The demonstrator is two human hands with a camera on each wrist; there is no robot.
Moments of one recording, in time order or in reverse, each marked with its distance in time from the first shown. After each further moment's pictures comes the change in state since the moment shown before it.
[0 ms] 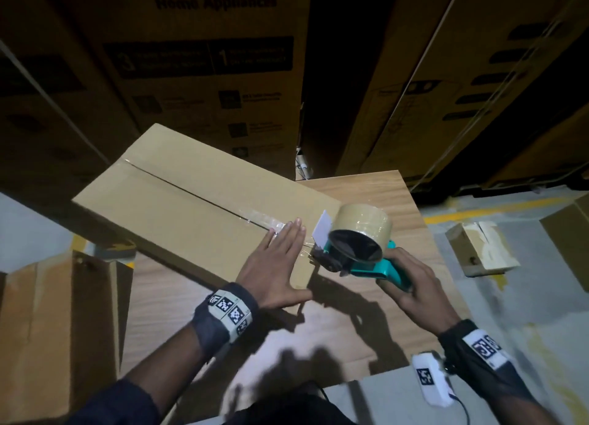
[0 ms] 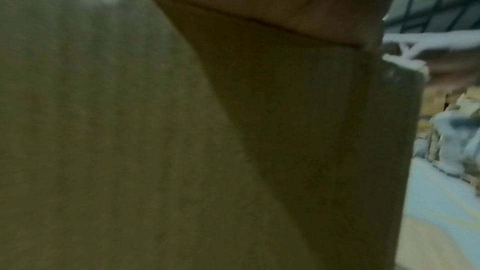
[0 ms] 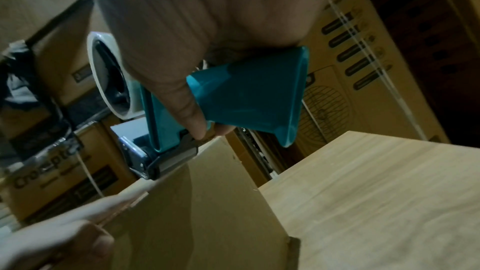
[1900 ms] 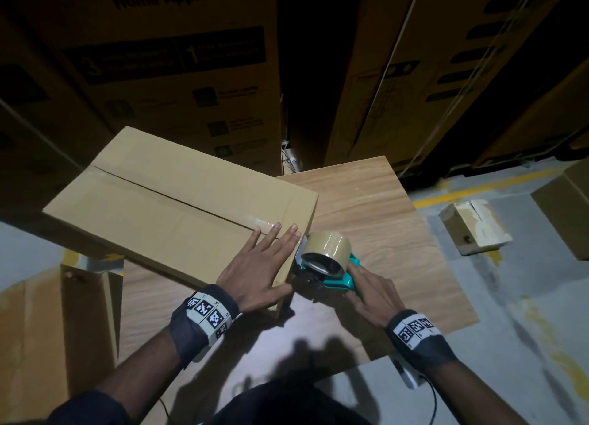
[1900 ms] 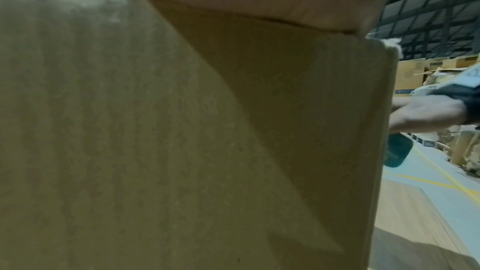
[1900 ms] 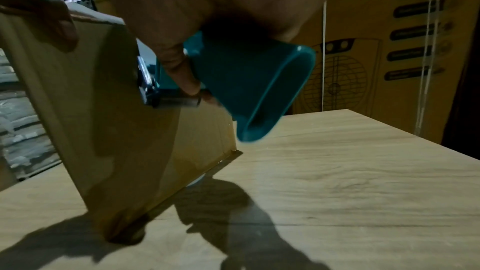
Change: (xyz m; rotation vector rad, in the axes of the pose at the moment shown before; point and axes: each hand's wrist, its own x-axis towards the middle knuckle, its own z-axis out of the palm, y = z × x) left_hand -0.006 -0.004 -0.004 -0.004 -0.035 0.138; right_hand -0.006 0.055 0.087 -0.350 -0.208 0.106
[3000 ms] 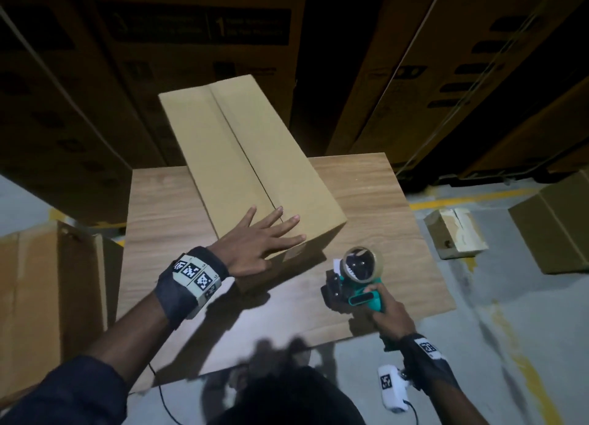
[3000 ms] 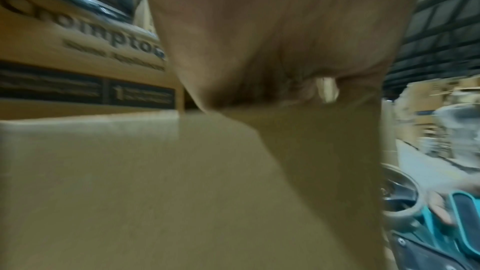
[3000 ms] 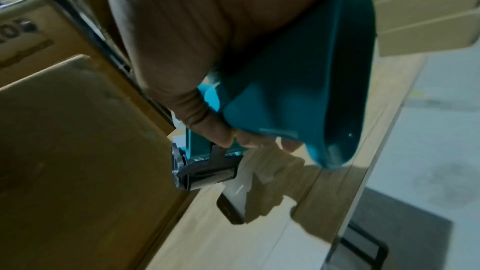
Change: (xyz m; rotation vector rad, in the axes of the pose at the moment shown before) left_hand -0.040 -0.015 -0.003 -0.053 -0.141 0.123; right_hand -0.093 0.003 0.021 0.400 -0.161 0.617
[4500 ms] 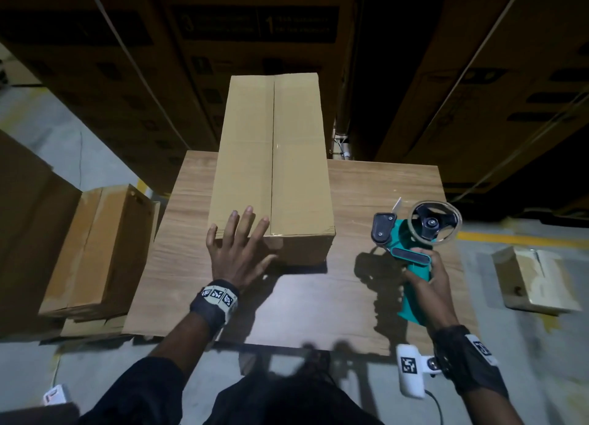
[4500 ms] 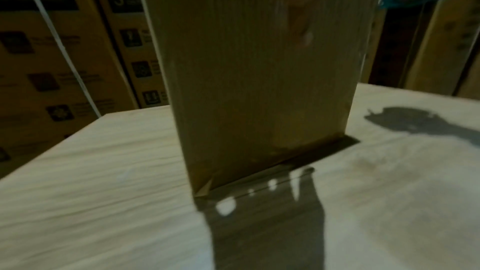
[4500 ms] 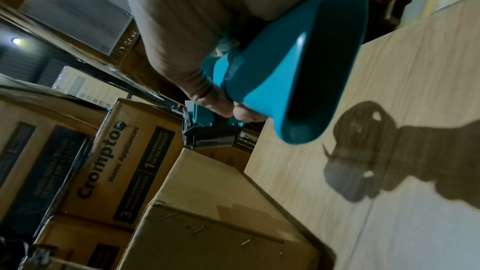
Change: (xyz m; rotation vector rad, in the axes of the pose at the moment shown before) left_hand 0.014 0.054 0.111 0.309 0.845 -0.787; right_hand 0.065 -0.009 -0.098 0.662 0.088 -0.313
